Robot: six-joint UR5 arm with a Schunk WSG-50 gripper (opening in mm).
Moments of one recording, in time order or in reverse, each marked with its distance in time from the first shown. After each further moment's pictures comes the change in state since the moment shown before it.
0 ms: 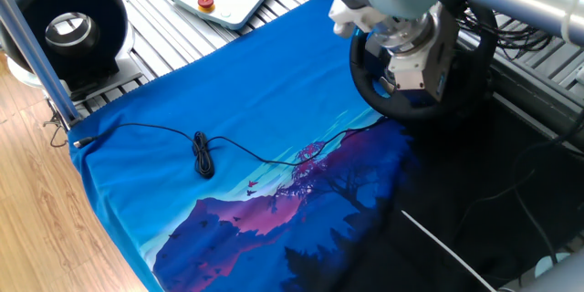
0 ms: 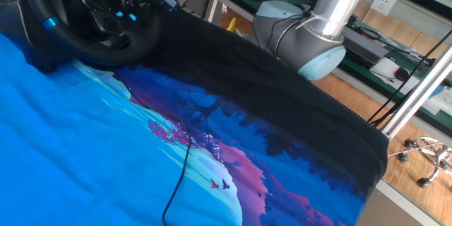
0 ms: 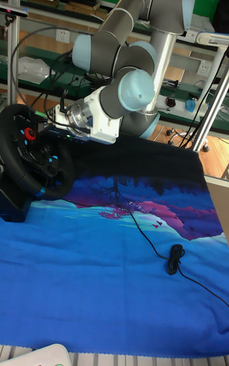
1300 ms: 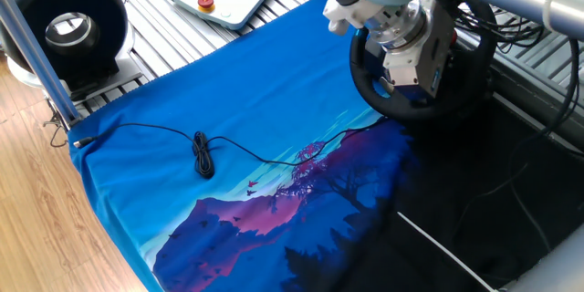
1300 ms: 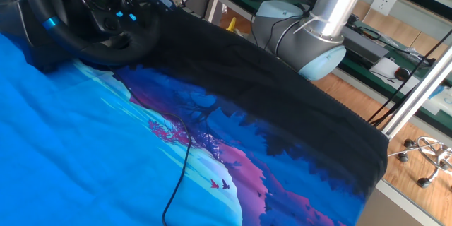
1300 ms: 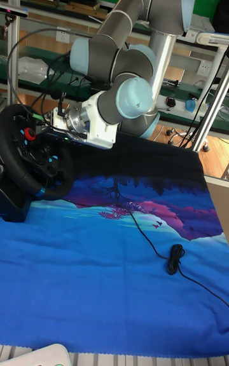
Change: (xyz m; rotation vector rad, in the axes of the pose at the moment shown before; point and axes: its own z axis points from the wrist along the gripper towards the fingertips) arm 0.001 -0.007 0.004 0.009 0.052 0.012
